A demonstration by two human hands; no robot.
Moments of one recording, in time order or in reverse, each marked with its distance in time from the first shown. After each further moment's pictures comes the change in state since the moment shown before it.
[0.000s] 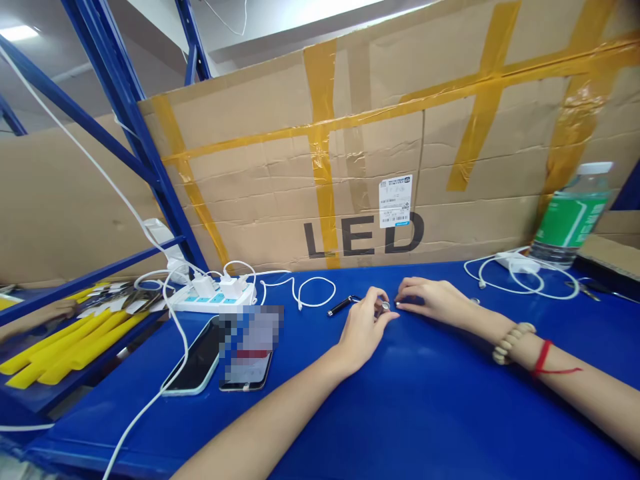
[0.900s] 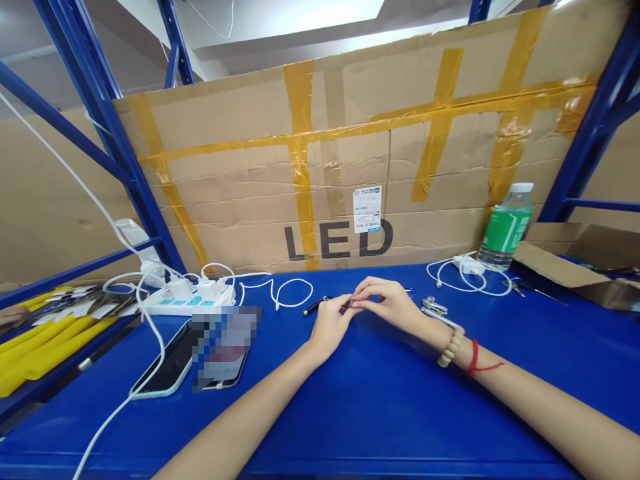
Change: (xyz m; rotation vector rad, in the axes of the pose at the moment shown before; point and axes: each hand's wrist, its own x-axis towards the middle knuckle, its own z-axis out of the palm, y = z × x) left_hand 0.000 0.003 -0.003 0.084 0.057 0.065; right_hand 0.001 -0.043 -0.005 0.523 0.416 -0.096
